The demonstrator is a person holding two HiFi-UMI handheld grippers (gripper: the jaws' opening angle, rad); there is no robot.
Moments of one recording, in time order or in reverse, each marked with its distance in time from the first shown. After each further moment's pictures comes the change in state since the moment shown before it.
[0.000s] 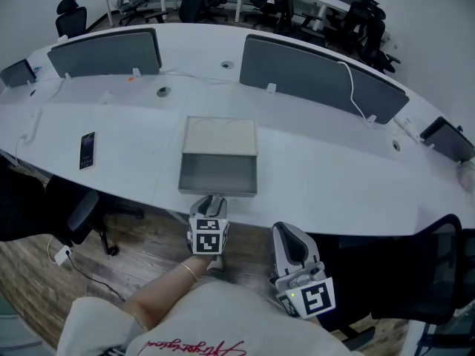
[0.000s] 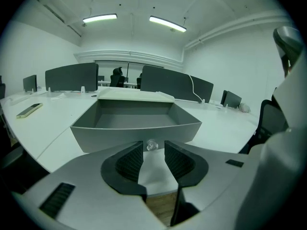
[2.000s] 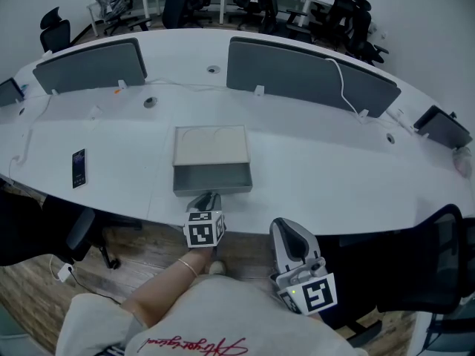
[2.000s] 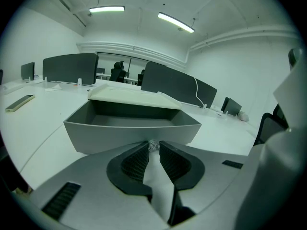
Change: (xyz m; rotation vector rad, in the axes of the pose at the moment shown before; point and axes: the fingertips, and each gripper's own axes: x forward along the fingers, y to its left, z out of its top) left arm 0.028 0.009 0.029 -0.081 0.034 -0.045; right arm 0.019 -0.020 0.002 -0.046 0.005 -0.047
